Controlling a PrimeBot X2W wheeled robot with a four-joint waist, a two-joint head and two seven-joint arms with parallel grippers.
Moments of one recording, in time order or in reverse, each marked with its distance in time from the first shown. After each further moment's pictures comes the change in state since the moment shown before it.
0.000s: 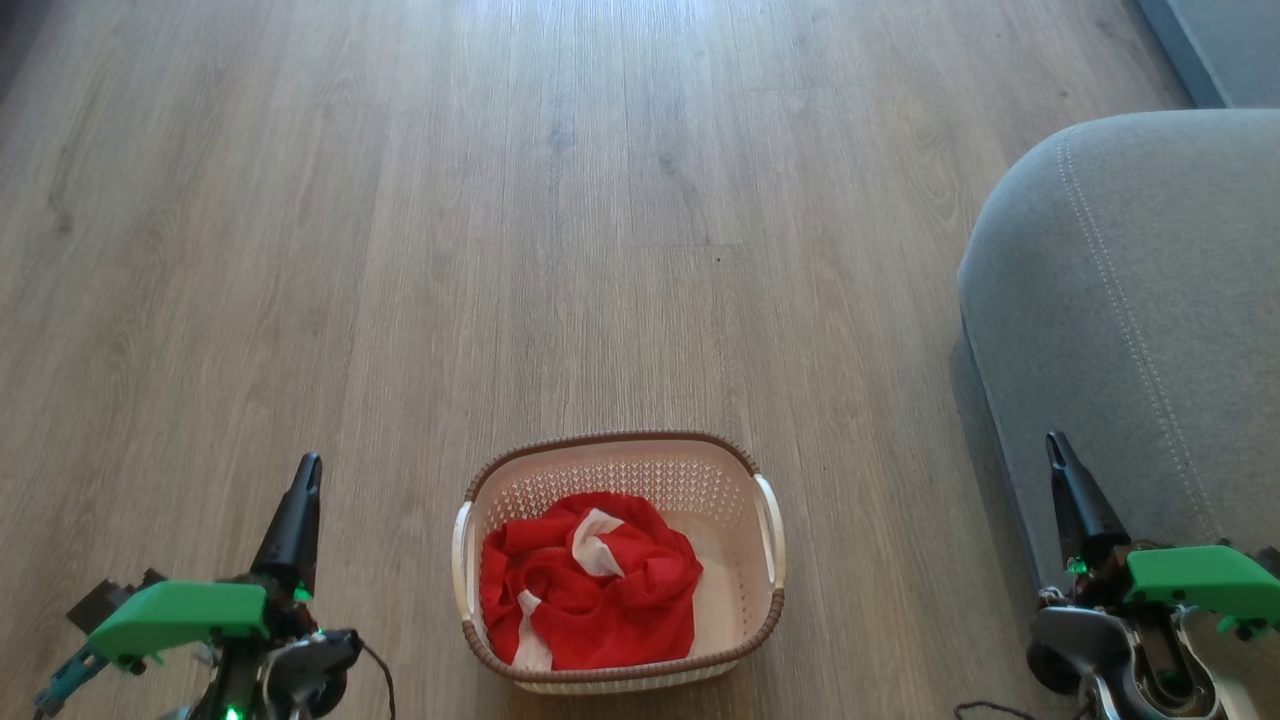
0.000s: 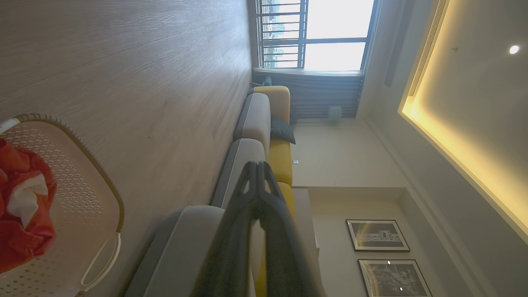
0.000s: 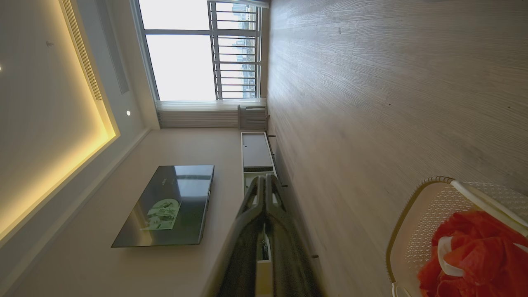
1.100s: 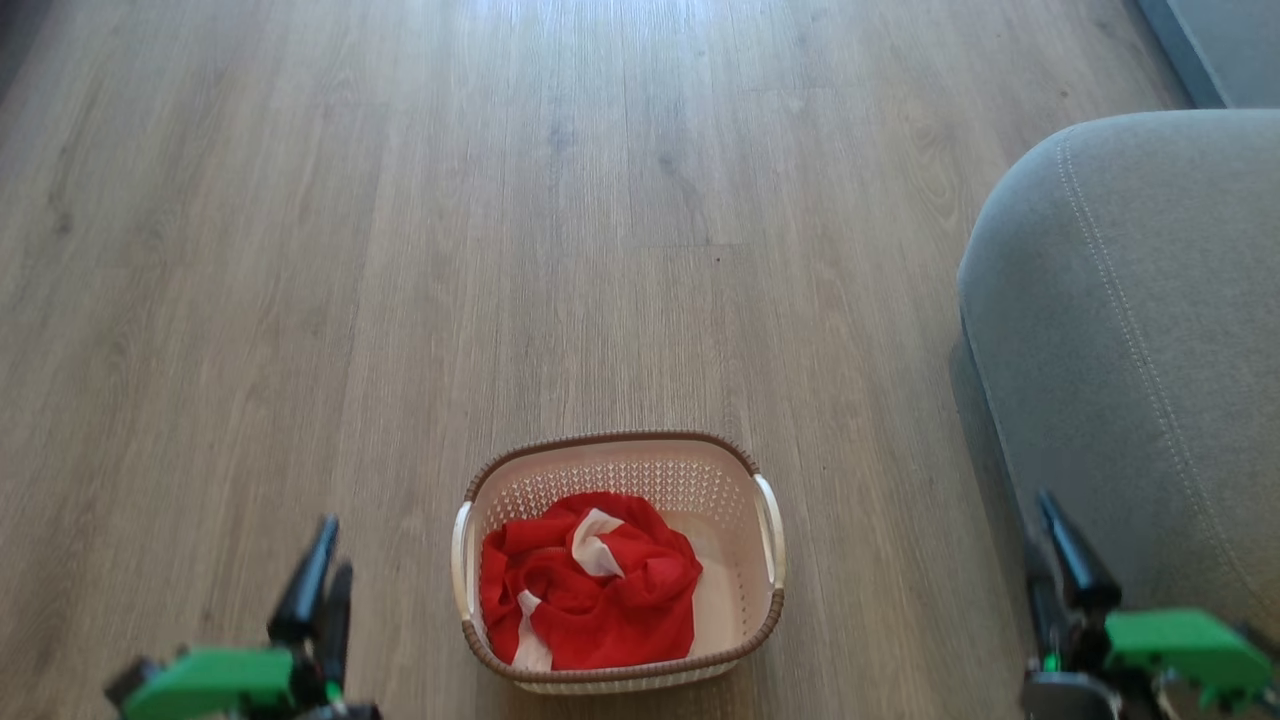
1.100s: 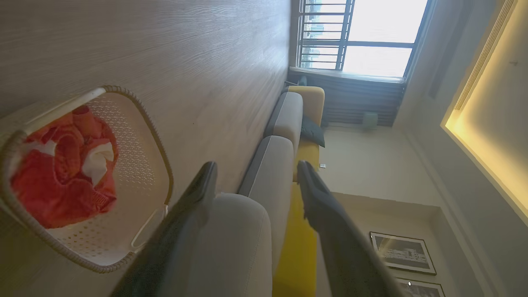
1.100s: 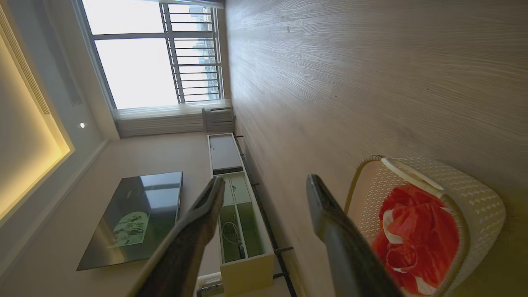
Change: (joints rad) left arm 0.050 -0.011 -0.009 0.075 0.001 0.002 -0.001; right arm 0.046 0.006 0.007 0.082 0.000 -0.001 0.000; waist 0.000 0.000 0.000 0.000
